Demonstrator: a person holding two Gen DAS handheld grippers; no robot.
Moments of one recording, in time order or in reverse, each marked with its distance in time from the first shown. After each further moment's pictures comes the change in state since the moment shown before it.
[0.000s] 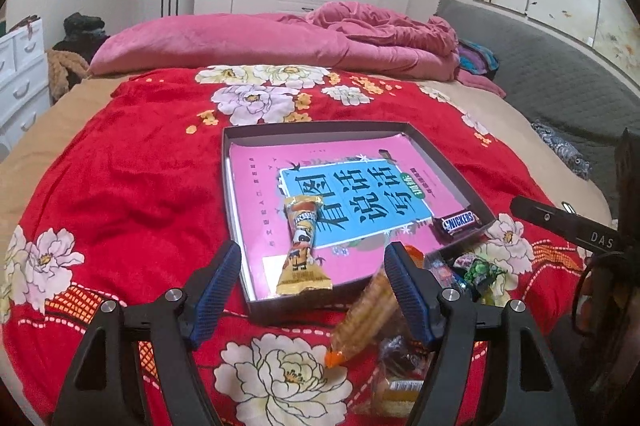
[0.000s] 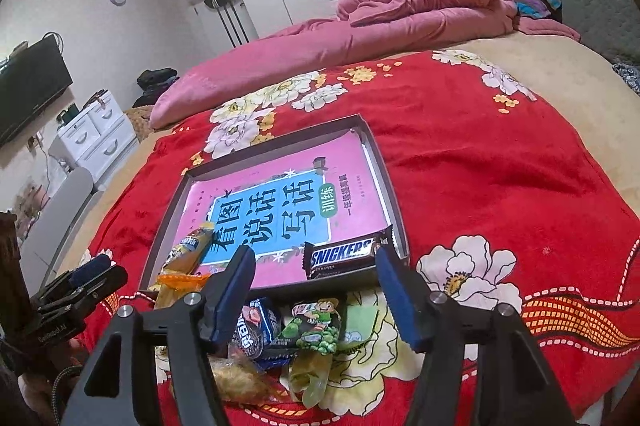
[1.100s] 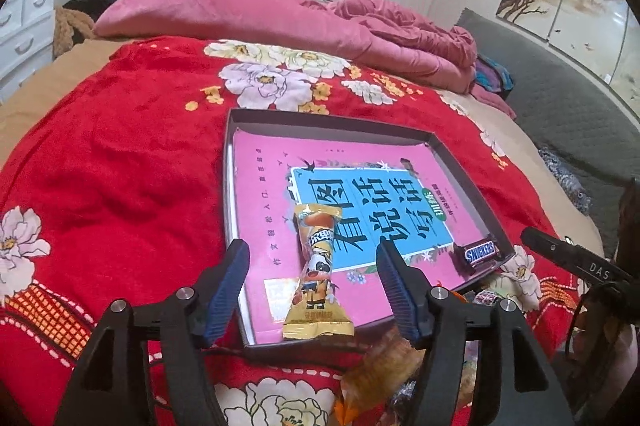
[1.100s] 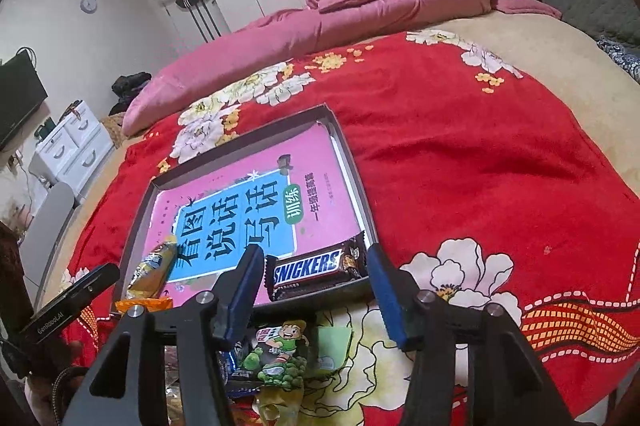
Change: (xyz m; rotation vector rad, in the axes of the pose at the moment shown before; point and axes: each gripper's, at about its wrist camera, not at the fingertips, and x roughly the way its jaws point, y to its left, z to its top) left arm 0.046 0.025 0.012 -0.136 0.026 -0.030; right arm 0.028 -0.022 0.008 0.077 0.030 -0.058
